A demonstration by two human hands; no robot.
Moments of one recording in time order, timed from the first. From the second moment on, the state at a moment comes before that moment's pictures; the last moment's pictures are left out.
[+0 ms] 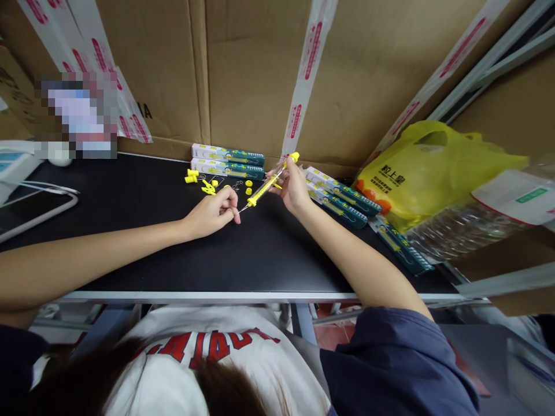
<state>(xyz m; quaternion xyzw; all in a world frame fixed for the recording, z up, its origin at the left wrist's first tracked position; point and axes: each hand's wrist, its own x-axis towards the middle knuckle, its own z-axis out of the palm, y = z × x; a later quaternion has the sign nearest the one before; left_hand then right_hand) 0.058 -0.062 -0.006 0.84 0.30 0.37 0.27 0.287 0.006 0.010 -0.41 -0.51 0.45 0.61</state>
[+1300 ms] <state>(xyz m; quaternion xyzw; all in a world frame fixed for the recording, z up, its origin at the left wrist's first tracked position) 0.054 -0.060 0.006 0.79 0.31 0.43 0.29 0.297 0.008 0.021 -0.43 -0.48 0.39 0.66</state>
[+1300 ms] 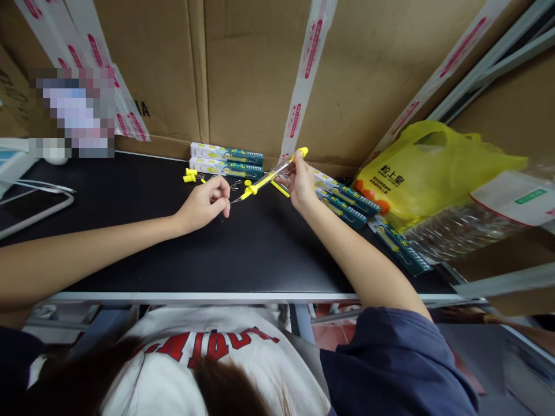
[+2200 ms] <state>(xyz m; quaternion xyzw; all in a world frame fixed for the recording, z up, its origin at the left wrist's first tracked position) 0.045 -0.057 0.013 0.87 0.40 0.29 -0.04 0.270 -0.025 0.027 -0.34 -0.73 0.42 0.42</state>
